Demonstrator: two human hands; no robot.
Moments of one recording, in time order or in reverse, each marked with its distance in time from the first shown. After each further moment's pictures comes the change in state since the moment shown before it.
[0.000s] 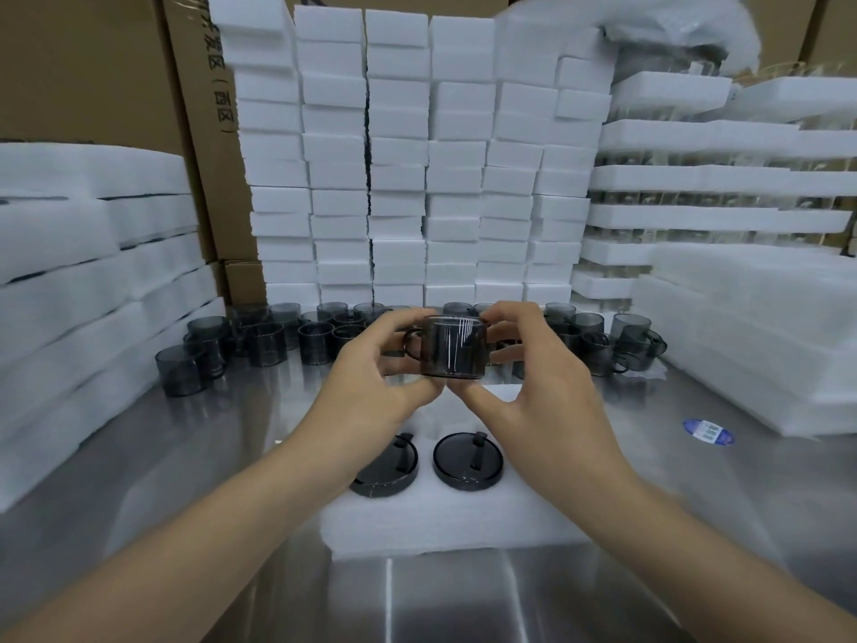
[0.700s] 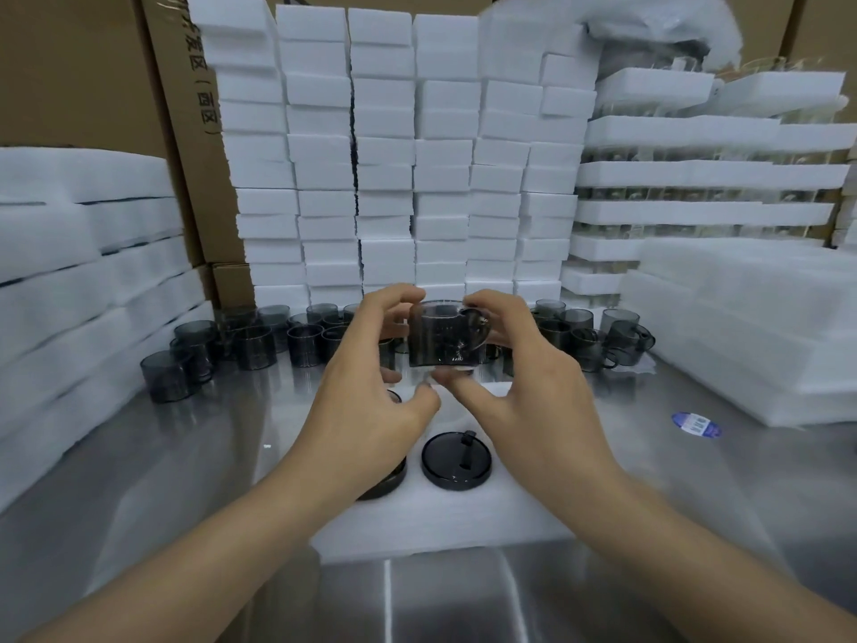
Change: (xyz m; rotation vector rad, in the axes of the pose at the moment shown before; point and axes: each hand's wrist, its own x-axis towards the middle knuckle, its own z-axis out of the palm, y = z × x) left_hand -0.011 0.005 0.008 0.196 0.048 0.252; right_hand -0.001 -0.003 -0.002 -0.003 0.019 -0.058
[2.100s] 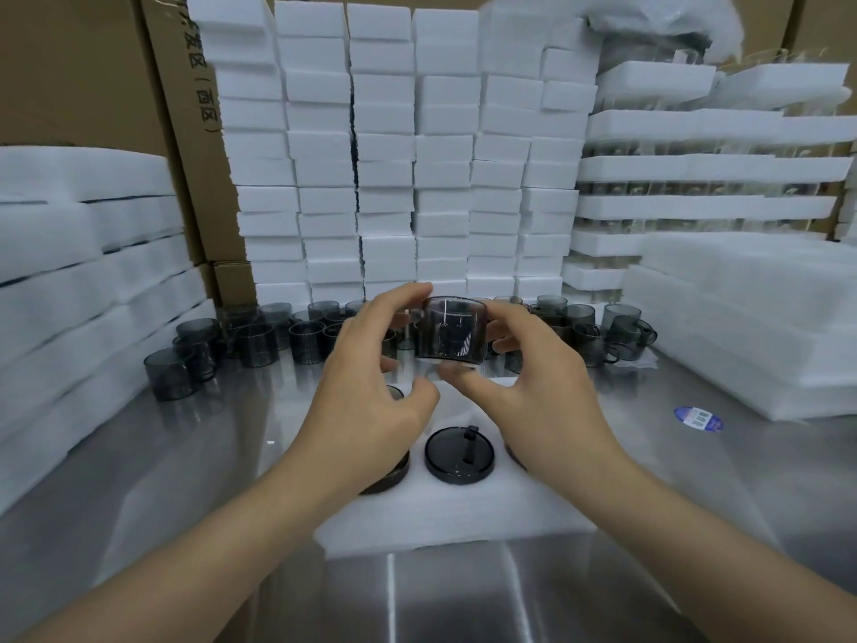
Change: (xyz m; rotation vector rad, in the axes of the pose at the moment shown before) left_hand -0.001 0.001 -0.003 0.058 -0.029 0.014; right_hand 0.006 0.003 -0.003 0.072 -0.033 0.121
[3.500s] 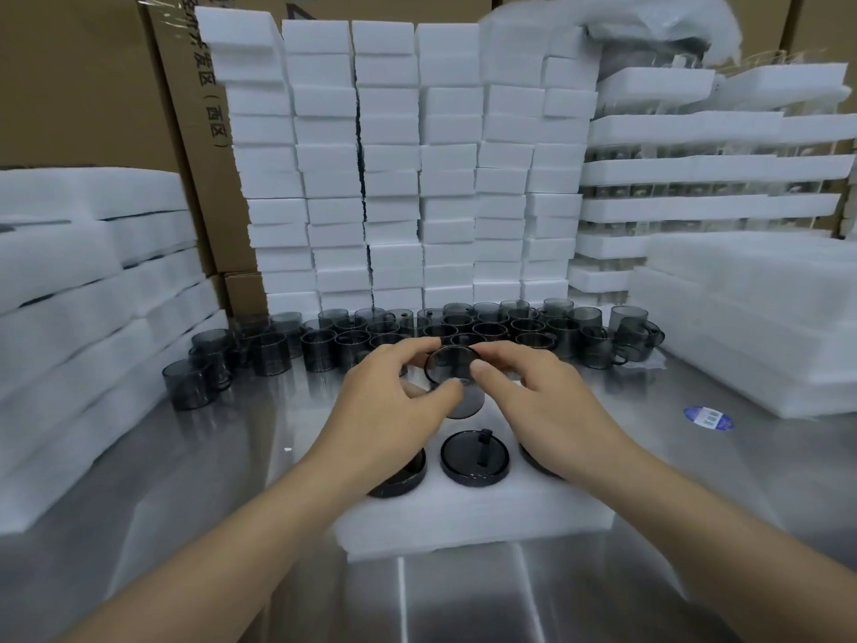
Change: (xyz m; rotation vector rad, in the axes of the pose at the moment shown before) left_hand 0.008 -0.013 0.003 0.049 -0.067 -0.275; right_hand 0.007 0.001 -0.001 -0.014 -0.243 0.154
